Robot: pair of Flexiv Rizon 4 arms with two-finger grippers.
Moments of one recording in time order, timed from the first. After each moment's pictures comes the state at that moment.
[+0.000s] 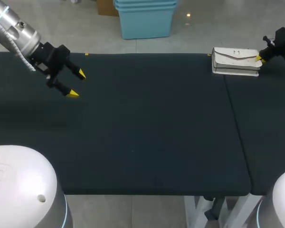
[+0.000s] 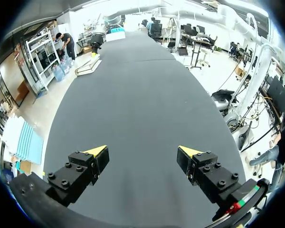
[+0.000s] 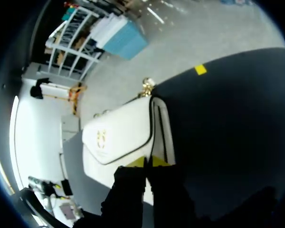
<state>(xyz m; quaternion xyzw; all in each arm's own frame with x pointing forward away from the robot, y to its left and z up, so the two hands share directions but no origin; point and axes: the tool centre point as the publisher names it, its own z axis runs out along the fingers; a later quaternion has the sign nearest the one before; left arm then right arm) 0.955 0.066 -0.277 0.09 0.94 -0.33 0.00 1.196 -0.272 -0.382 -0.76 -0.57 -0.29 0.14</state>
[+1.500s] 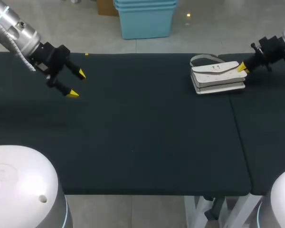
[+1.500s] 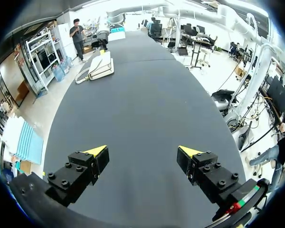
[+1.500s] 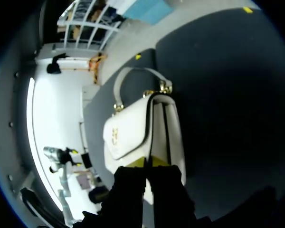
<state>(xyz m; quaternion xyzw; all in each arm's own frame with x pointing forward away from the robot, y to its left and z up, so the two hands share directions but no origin) 0.955 0.066 -0.277 0.09 0.94 -0.33 0.00 1.101 -0.171 -0.357 -0.68 -0.61 -0.28 0.30</state>
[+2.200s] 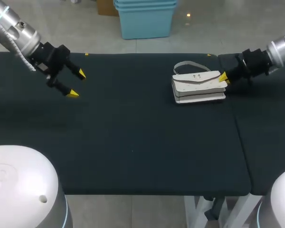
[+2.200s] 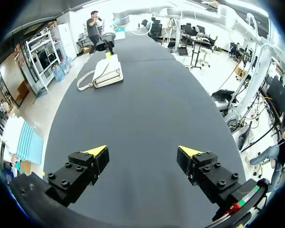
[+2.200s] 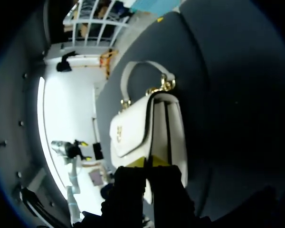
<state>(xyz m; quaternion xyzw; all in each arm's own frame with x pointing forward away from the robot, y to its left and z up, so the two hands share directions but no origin) 0.955 0.065 -0.278 0.09 0.94 -0.33 0.00 1.046 -0.081 -0.362 -0.66 -0.58 -0.31 0.36</state>
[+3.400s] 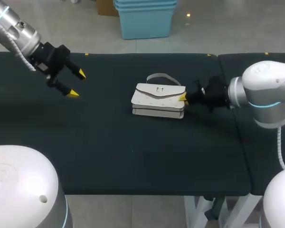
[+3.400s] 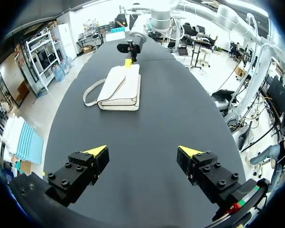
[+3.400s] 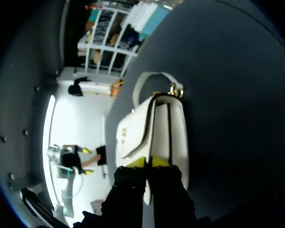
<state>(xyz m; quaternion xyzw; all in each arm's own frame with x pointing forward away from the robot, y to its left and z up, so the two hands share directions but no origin) 0.955 0.065 -0.278 0.09 0.94 -0.33 0.00 0.956 0.087 -0.366 -0.70 -0.50 -0.44 0.25</state>
